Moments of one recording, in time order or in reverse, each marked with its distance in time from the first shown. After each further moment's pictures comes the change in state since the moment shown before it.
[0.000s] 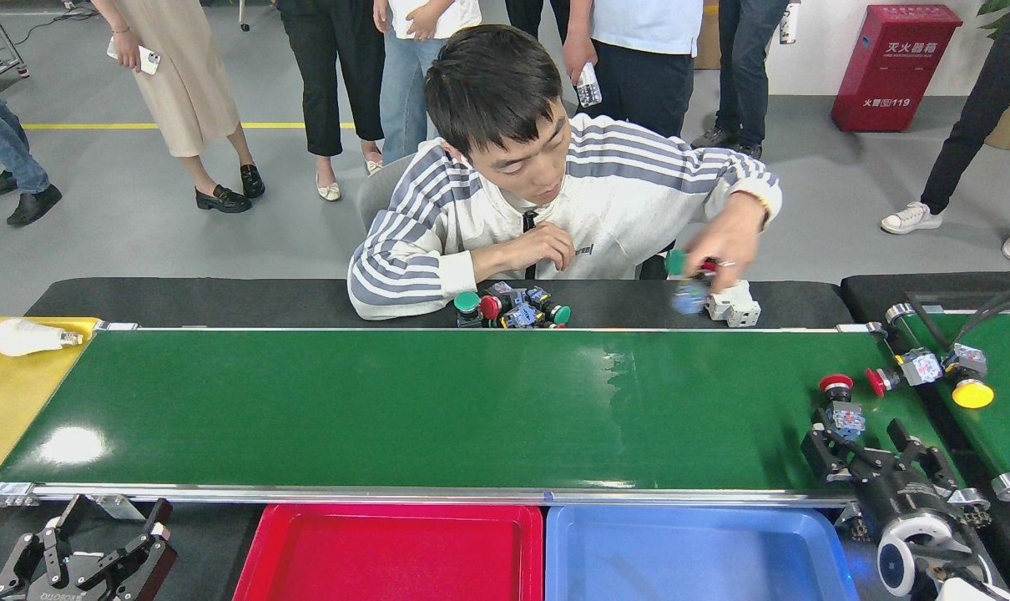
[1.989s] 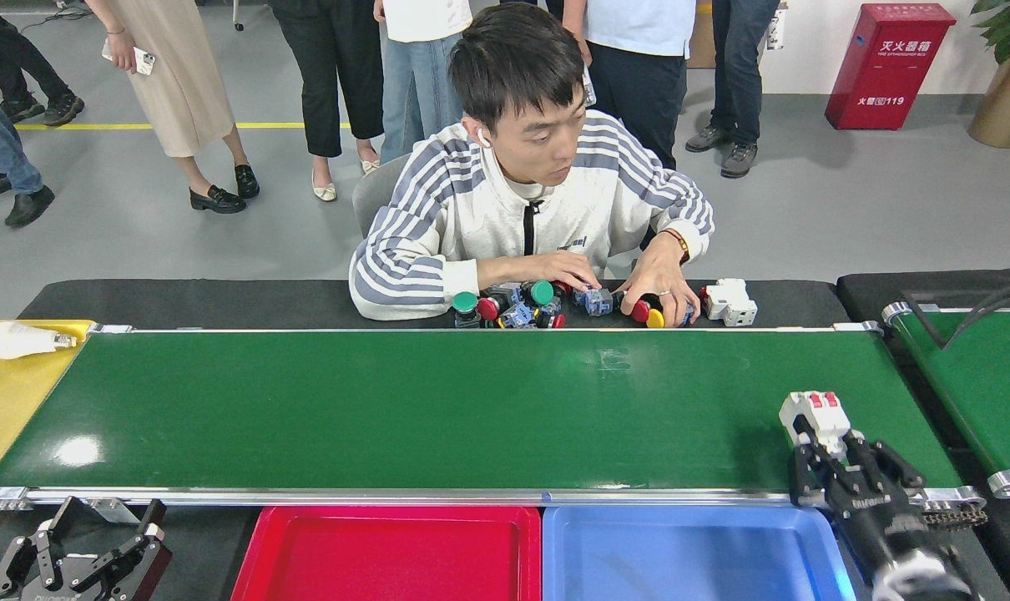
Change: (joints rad) left arm 0.006 -0.001 0.008 -0.008 0.000 0.009 0.000; right arm 0.427 0.062 -0.012 -0.529 0.004 -0.167 -0.028
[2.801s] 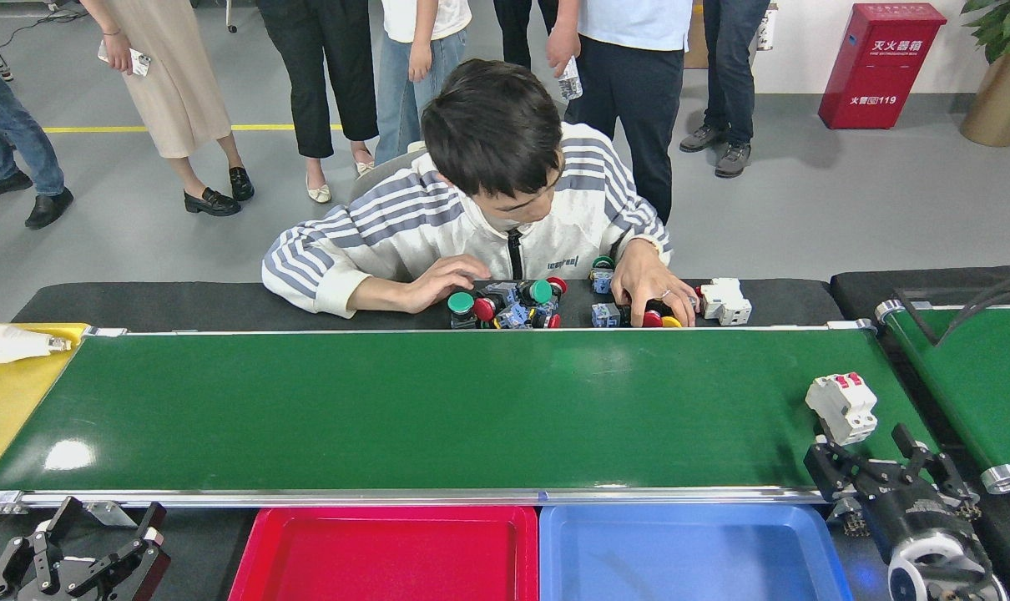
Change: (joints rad) left arm 0.014 0.001 0.008 -0.037 0.000 -0.011 -0.002; right arm -0.402 -0.015 -0.085 0.480 0.086 0.060 -0.002
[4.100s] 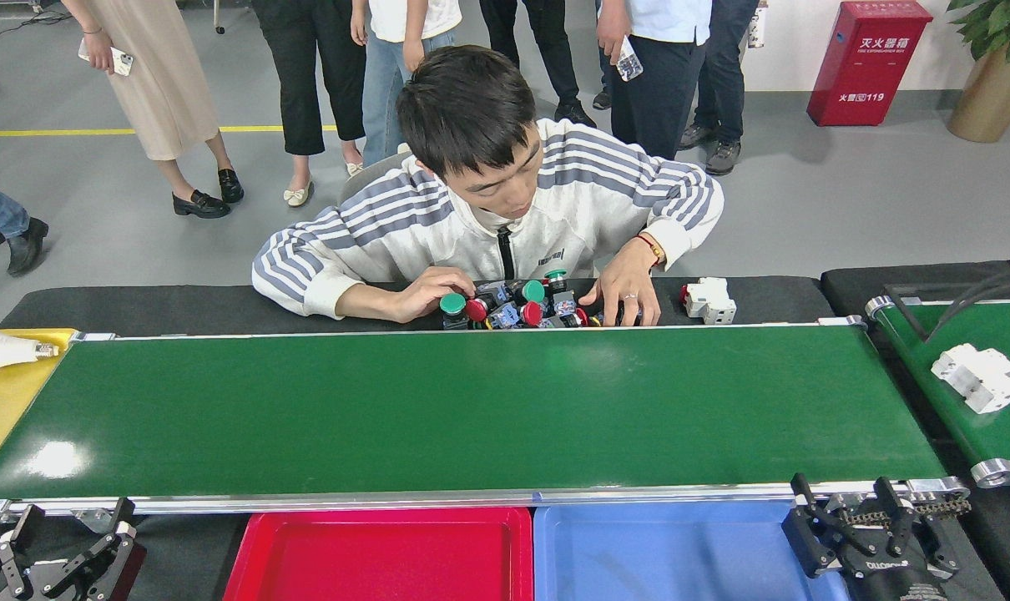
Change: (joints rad) left arm 0.007 -0.031 0.019 -0.003 0.005 0.094 -0.001; right arm 0.361 0.069 -0.011 -0.456 -0.016 0.004 0.024
